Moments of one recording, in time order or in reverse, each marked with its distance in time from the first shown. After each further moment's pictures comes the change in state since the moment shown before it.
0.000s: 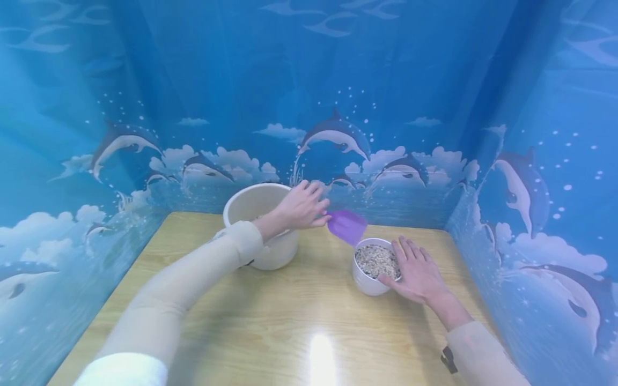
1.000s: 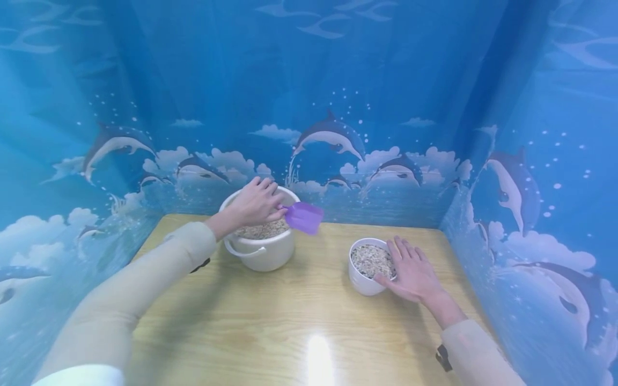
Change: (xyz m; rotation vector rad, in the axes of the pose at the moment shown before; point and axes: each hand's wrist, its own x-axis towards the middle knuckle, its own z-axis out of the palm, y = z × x) left_hand -0.071 -0.059 0.014 -0.128 -0.080 -0.094; right_hand 0.000 0.000 -0.001 -0.002 -0.020 0.016
